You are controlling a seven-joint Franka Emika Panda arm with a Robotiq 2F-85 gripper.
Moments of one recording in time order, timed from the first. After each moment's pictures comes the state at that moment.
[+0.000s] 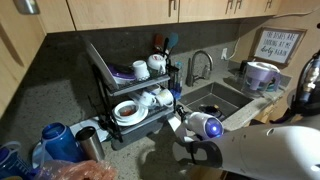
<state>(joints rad) -1.56 -1.04 2.33 -2.33 1.75 3.46 1.10</state>
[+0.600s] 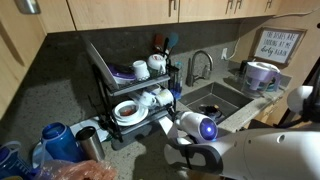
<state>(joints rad) -1.51 -1.07 2.27 -2.23 1.73 3.44 1.09</state>
